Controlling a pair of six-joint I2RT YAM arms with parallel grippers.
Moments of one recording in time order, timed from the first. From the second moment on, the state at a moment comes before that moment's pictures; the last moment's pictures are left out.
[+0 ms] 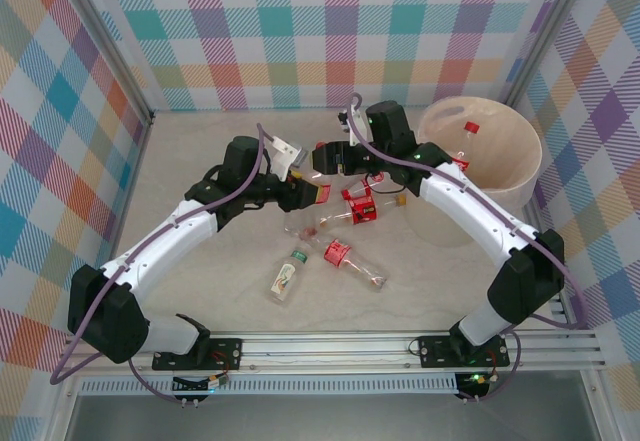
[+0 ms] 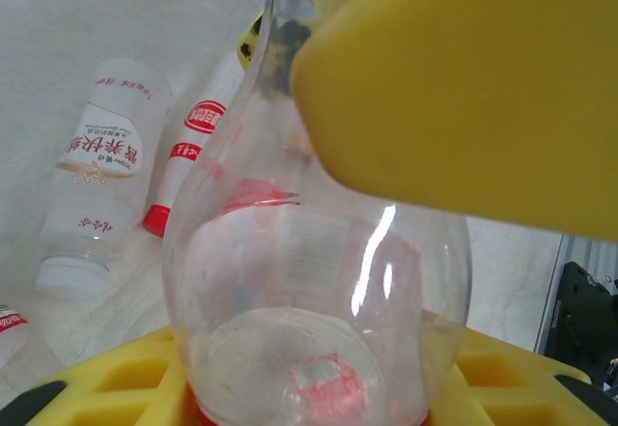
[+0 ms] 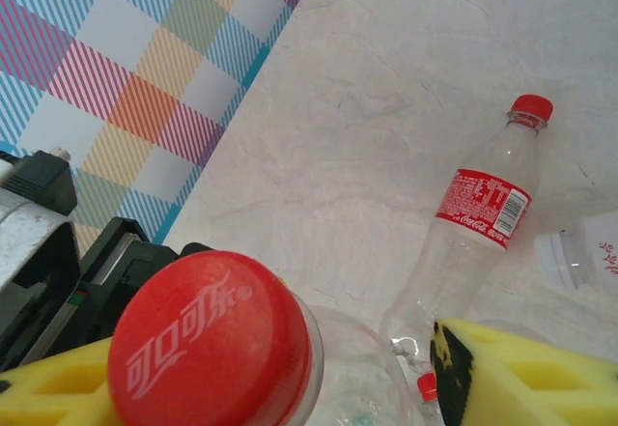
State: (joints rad) left arm -0.51 1.34 1.10 -0.33 0.53 -0.10; right arm 0.59 1.56 1.47 -0.47 -0.48 0.46
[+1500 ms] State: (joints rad) left arm -0.51 1.35 1.08 -0.30 0.46 -0.08; right arm 0.07 1.29 2.12 -0.86 -0.46 0.23
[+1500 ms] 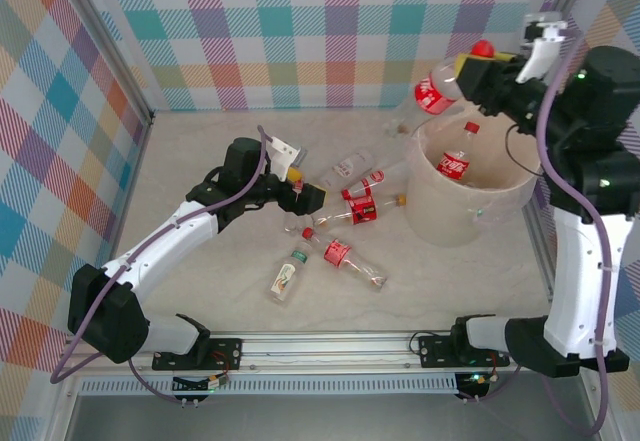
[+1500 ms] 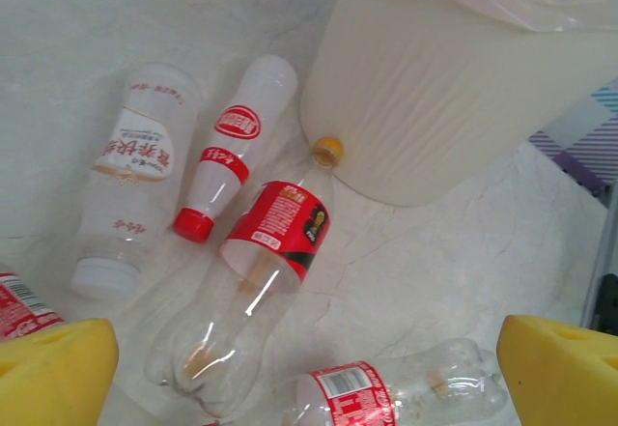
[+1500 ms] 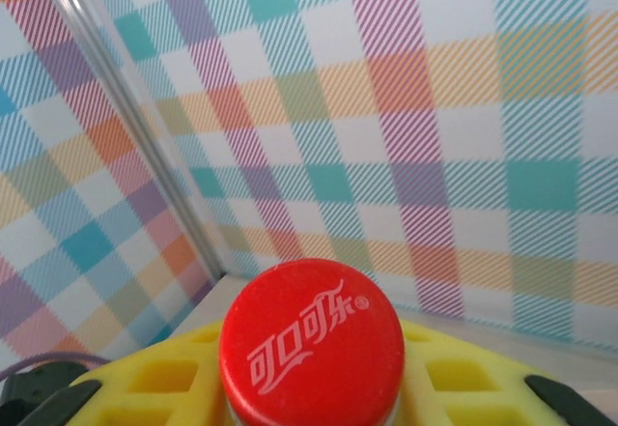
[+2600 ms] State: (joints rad) left arm -0.51 1.37 1.09 -0.40 0.30 -0.01; right arm -0.18 1.40 1.81 -0.96 -0.41 0.14
